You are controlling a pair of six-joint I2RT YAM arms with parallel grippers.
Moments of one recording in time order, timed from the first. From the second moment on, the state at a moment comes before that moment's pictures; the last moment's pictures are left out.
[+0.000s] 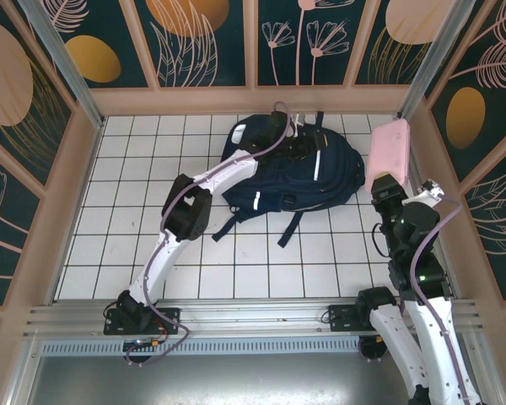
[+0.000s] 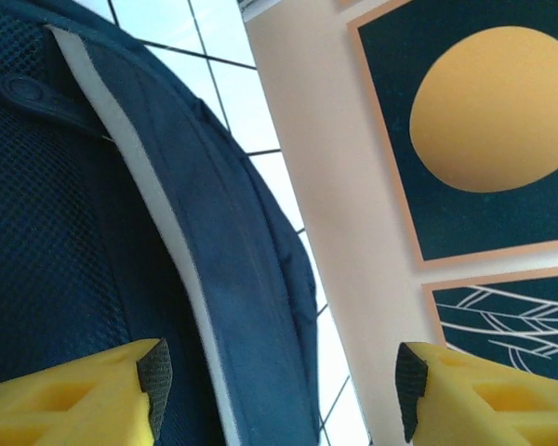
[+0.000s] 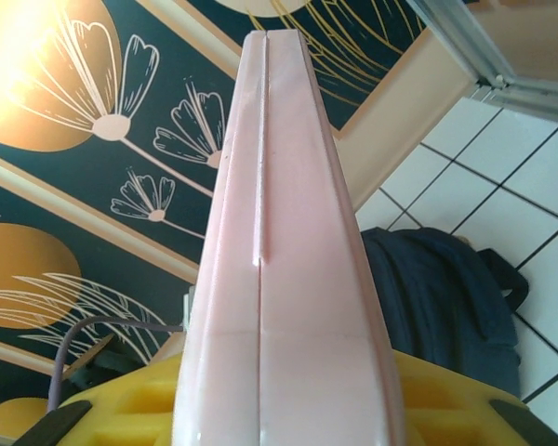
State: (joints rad) left arm -0.70 2.53 2.23 -0.08 0.49 -0.96; right arm 0.20 0.47 0.73 -0.41 0.25 0.89
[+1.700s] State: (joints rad) left arm -0.71 2.62 2.32 -0.19 0.48 -0.92; right arm 0.19 0.50 0.63 -0.40 0.18 0.85
